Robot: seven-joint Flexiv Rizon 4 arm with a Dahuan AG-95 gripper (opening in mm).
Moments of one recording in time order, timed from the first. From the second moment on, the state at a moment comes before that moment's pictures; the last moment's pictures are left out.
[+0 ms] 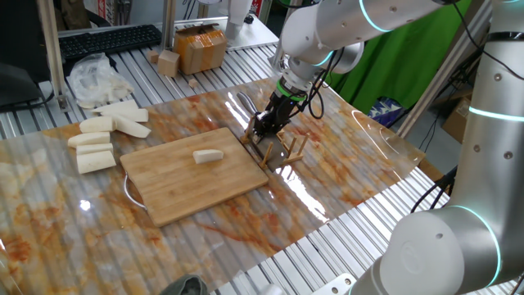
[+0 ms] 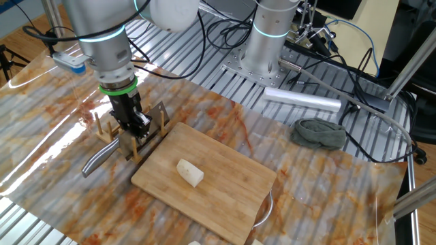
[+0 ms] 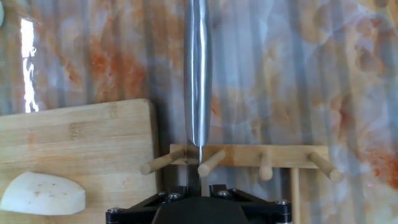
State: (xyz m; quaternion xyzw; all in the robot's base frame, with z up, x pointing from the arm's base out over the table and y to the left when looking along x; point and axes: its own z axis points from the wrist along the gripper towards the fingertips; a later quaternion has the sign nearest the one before) arm 0.560 -0.136 0.029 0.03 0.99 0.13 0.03
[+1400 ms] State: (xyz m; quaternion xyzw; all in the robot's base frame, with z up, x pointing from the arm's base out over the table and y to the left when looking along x) arm 0.573 -0.132 0.047 0.02 0.99 0.13 0.04
